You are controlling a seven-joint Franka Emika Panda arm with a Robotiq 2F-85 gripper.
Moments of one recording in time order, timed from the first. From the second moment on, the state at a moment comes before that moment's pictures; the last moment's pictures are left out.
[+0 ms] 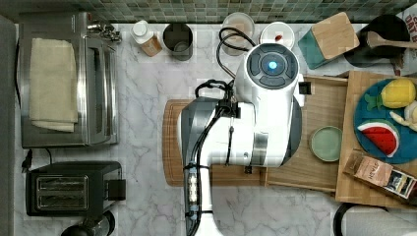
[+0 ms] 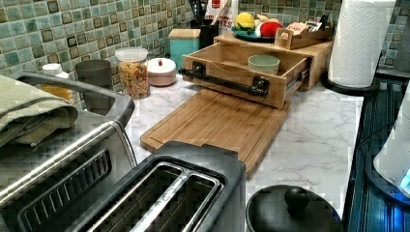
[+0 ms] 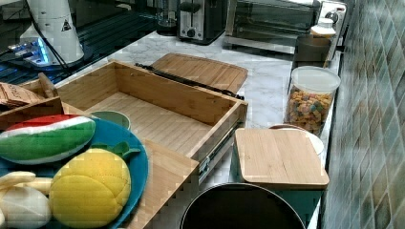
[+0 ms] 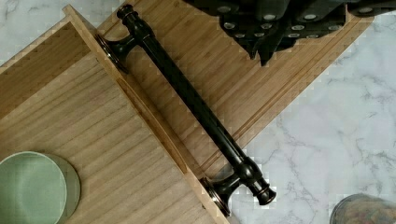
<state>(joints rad) -0.04 0.07 -0.04 -1.86 -0.02 0.27 -0.08</state>
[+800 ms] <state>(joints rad) -0.04 0.12 -0.03 -1.89 -0.02 0.35 -0.18</state>
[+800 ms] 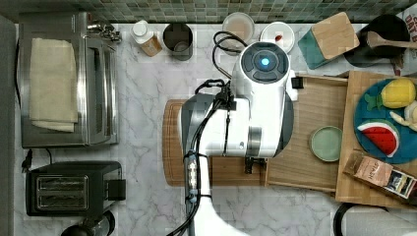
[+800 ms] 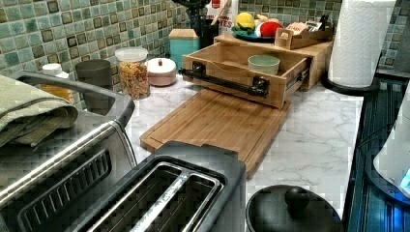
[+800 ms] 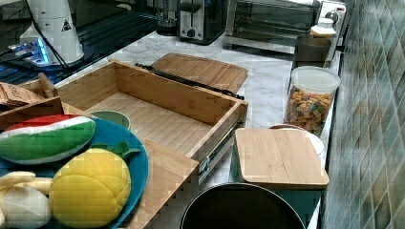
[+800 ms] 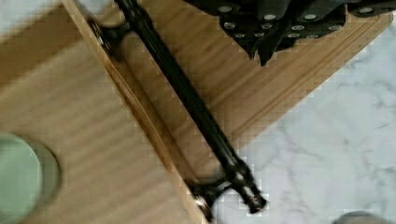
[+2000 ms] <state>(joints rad) 0.02 0.13 0.06 -2.02 -0.23 0.60 -0.38</state>
